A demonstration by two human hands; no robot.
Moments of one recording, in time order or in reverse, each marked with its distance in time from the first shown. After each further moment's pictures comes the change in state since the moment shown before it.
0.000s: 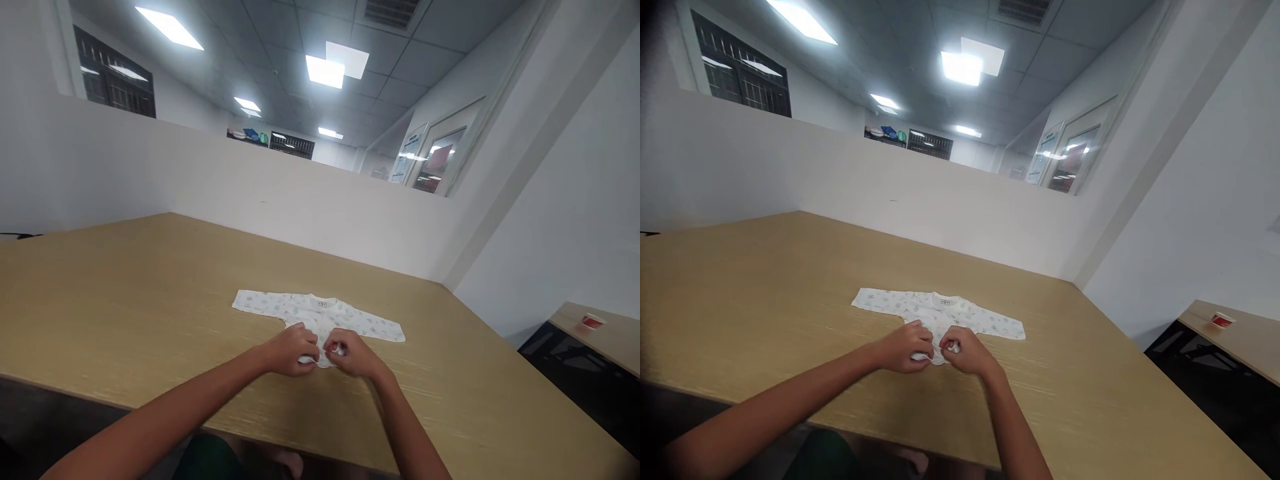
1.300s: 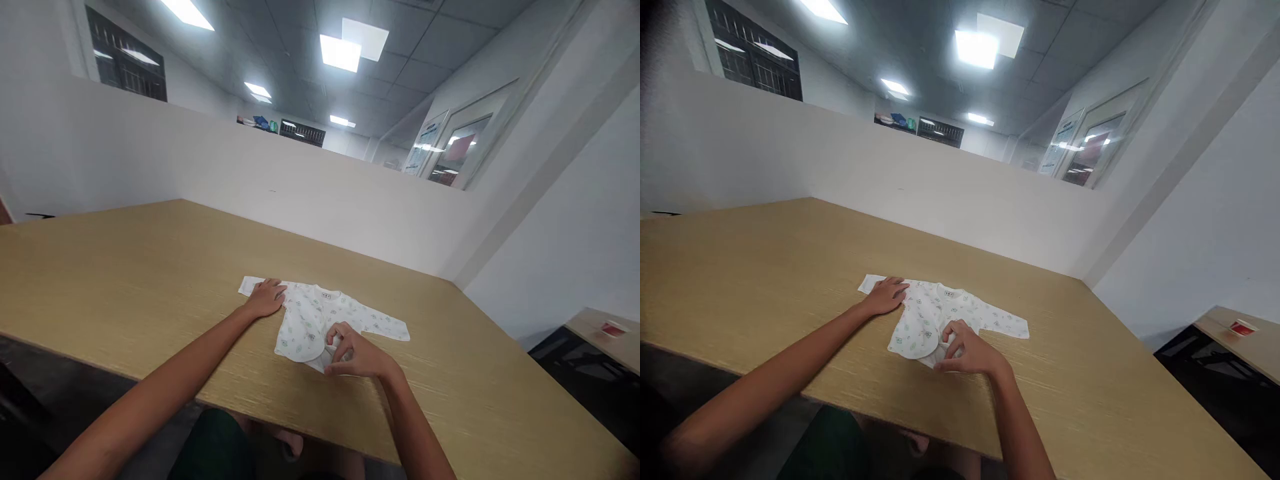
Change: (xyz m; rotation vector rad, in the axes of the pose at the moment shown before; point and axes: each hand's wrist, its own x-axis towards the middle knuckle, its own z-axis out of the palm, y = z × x) left_hand -0.042 -0.099 -0.027 0.155 0.000 -0.866; right_hand -0.010 -0.024 -0.011 0.038 -0.310 0.049
